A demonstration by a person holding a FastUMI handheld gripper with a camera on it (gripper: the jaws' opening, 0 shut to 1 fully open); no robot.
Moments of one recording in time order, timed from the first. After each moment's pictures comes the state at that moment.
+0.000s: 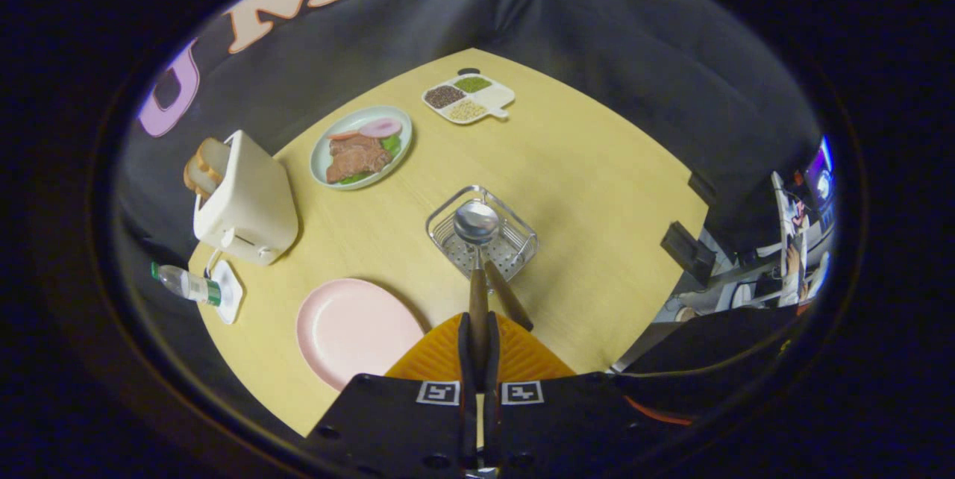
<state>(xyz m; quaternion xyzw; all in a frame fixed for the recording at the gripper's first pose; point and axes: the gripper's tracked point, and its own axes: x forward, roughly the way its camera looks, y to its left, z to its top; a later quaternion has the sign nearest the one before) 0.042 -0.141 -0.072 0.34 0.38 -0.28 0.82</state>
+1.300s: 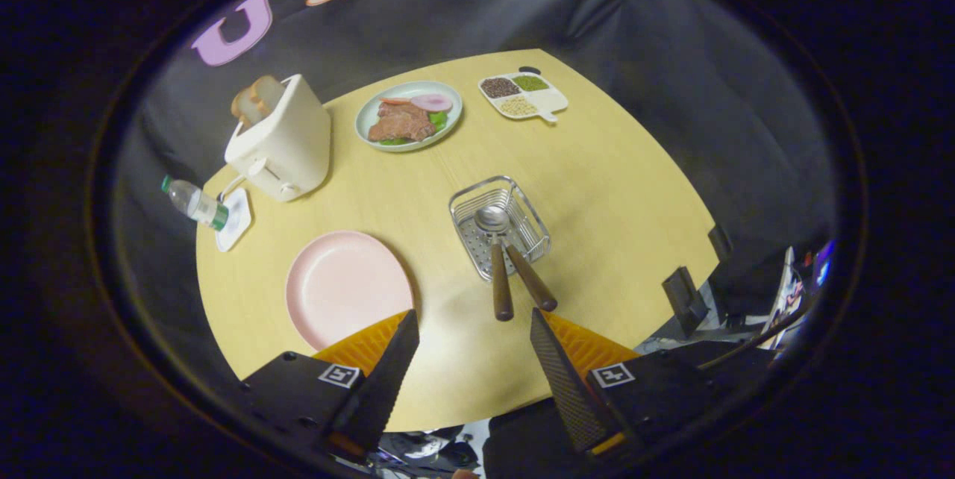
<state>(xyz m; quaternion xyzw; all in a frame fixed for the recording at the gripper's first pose) 0.023 -0.140 -0.065 0.21 0.38 -0.18 0.88</state>
